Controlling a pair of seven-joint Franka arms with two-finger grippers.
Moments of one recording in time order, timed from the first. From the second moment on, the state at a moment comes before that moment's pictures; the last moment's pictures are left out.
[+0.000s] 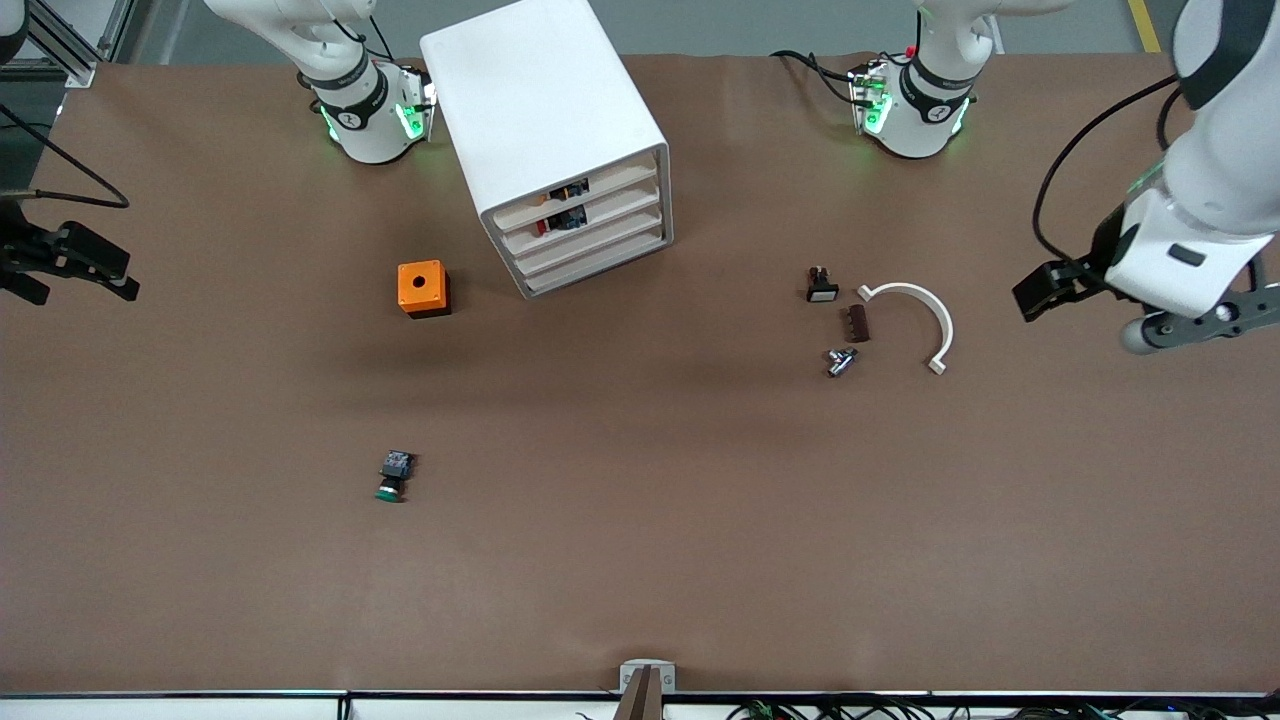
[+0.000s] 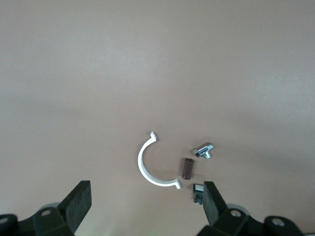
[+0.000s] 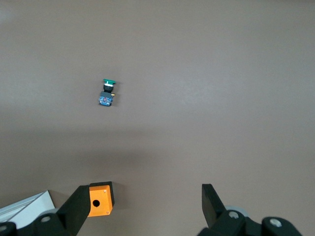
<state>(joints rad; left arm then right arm) -0.03 0.14 -0.19 -1.39 0.12 1.48 -0.38 -0.02 -0.01 -0.04 -1.61 0.01 1.67 -0.08</state>
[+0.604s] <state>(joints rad) 0.02 -0.05 -0.10 -1.57 0.01 1.48 -0.22 -0.02 -0.01 -0.04 -1.61 0.01 1.66 -0.07</state>
